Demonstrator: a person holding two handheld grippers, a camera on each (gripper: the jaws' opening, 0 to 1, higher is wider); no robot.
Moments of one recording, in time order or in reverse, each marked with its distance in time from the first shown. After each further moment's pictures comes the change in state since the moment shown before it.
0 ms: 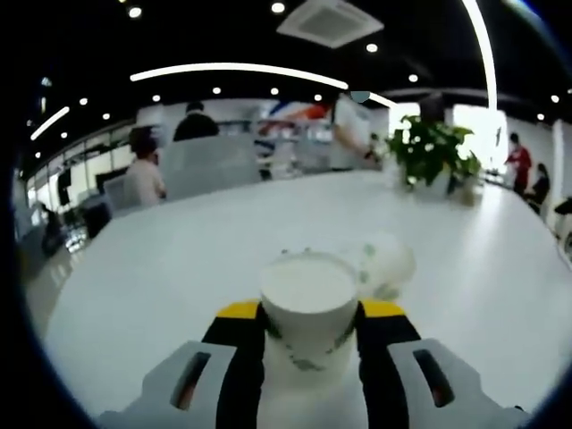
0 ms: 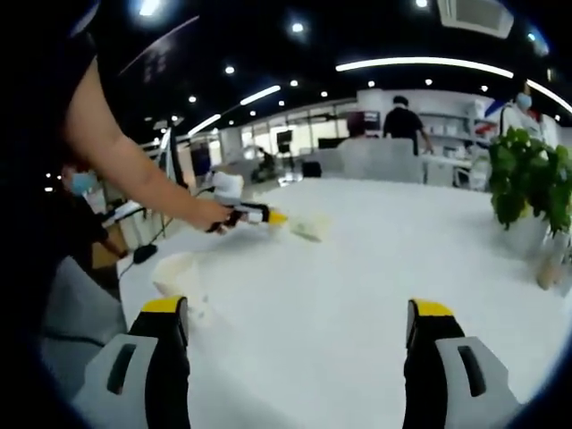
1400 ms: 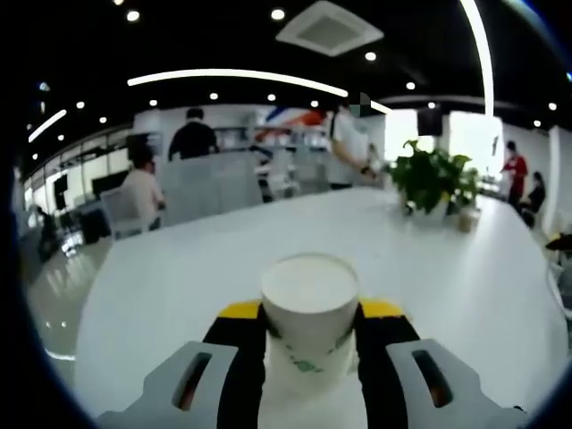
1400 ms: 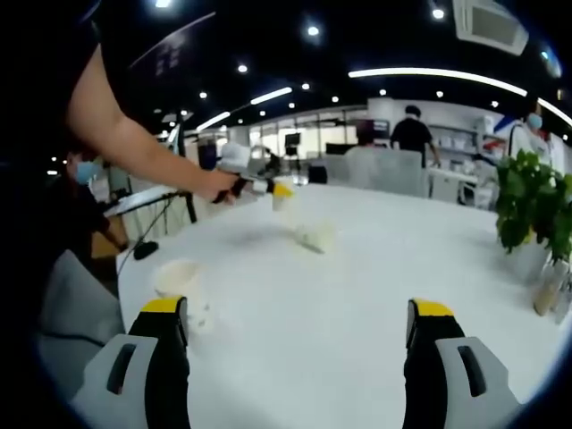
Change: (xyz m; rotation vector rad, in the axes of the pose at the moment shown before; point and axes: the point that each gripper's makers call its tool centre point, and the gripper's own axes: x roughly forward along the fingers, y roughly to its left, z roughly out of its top) left arm -0.018 0.022 0.085 -0.007 -0.025 -0.030; right arm 0.008 0.009 0.017 -0.073 -0.013 0.016
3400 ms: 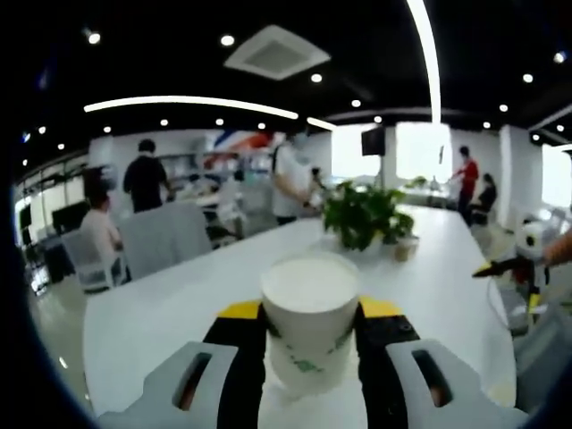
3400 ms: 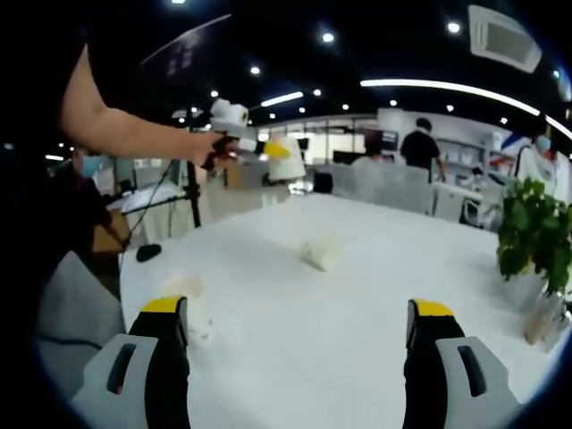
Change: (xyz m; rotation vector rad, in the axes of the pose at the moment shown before) left arm -0.067 -0.083 0.113 0.089 -0.084 -0.250; right arm -0.001 0.008 0.035 -0.066 -0.025 0.015
